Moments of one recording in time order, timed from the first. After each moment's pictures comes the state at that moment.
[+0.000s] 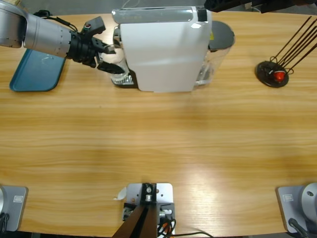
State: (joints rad) arm 0 -0.45 1.91 -1.06 0.05 -0.46 0.64; arm 1 0.72 1.45 -1.27 0.52 -0.11 0.17
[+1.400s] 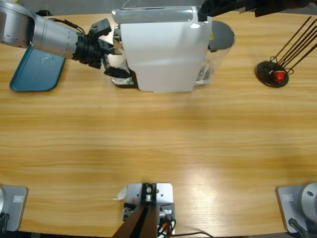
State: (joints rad) arm 0 -0.46 1.95 -1.09 0.05 -0.52 0.61; arm 1 0.72 1.47 -1.28 0.52 -0.10 0.17
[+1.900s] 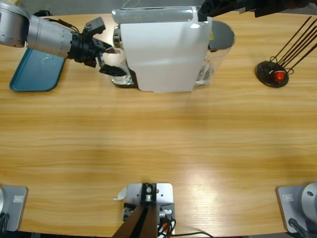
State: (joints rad) arm 0 -0.42 1.94 -1.08 0.05 -0.52 0.61; arm 1 0.72 1.47 -1.28 0.52 -0.10 0.16
